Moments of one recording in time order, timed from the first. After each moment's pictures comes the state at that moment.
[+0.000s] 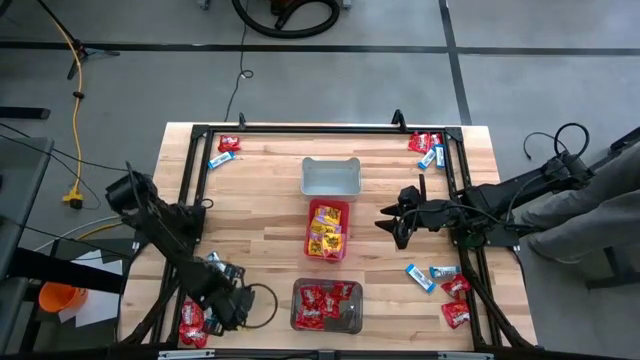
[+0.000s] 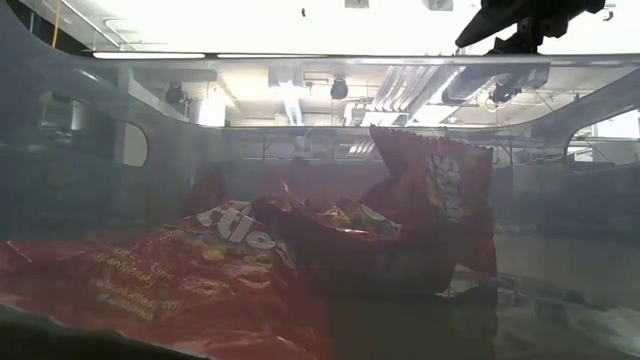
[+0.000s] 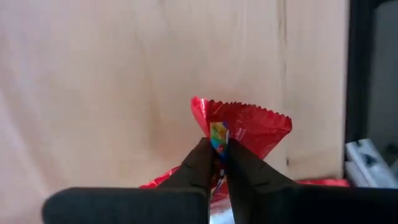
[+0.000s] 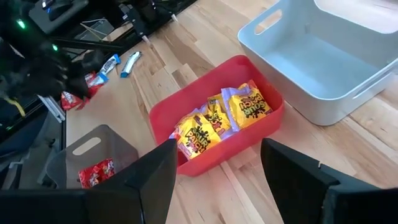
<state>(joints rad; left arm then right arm) -0.86 1.62 0.99 -0.74 0.07 -0.66 0.33 0.96 0.72 -0.35 0.41 0.78</state>
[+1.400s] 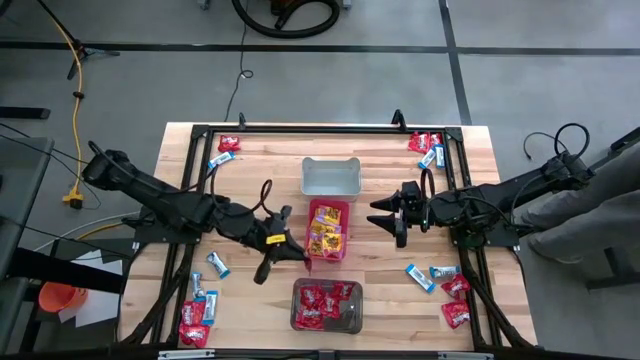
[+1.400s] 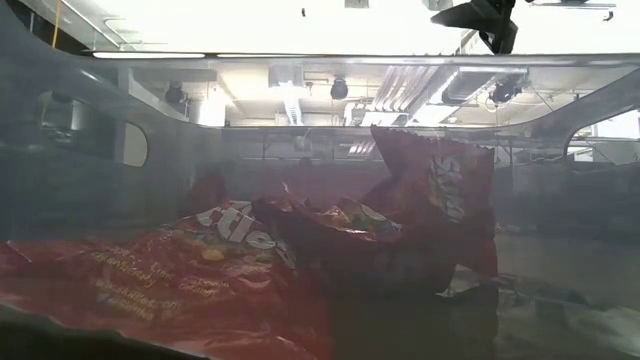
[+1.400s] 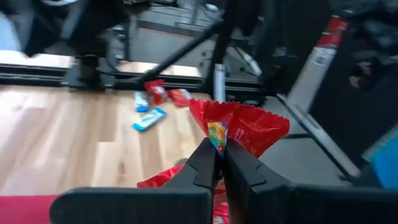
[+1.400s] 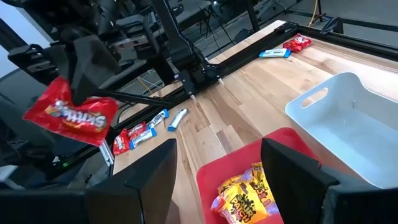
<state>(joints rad) -0.38 1.28 0.99 0.02 -0.05 -0.23 0.33 0.96 0.72 -0.04 0.43 0.60</state>
